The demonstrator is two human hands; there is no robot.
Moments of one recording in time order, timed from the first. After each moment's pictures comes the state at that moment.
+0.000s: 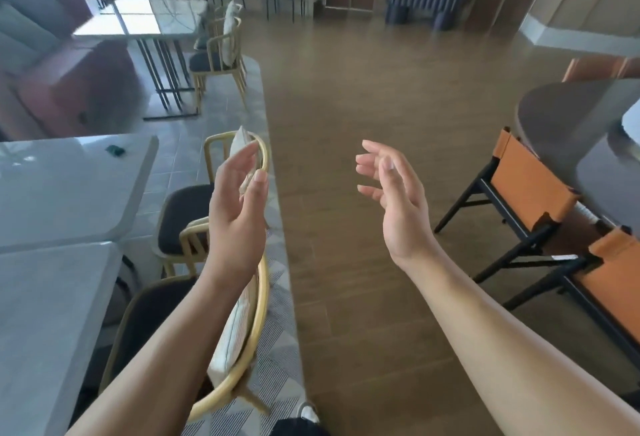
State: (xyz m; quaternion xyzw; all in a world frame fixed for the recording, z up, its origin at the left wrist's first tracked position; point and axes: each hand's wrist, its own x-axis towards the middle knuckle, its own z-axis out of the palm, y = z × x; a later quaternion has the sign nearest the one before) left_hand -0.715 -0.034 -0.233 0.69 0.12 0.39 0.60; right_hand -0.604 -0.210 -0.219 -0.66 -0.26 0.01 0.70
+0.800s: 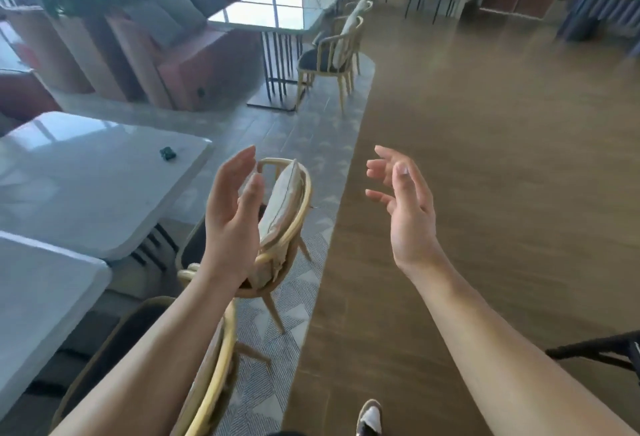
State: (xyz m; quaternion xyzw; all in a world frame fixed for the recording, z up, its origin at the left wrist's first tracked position) left_hand -0.395 0.108 -0.259 0.64 0.26 0.51 0.51; right_hand -0.207 -0.022 -0.250 -0.58 -0.36 0.17 0.71
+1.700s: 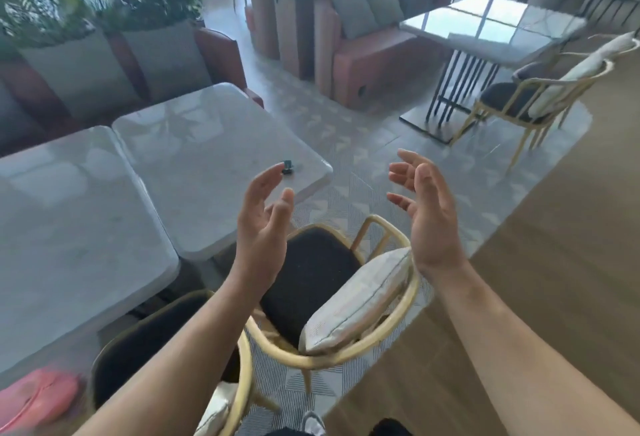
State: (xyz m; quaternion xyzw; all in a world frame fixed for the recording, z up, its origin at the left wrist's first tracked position) left_hand -0.342 0.374 -0.285 0.53 0.48 0.61 0.34; right_hand -0.122 0.372 -0.250 -0.49 -0.52 0.37 0.60
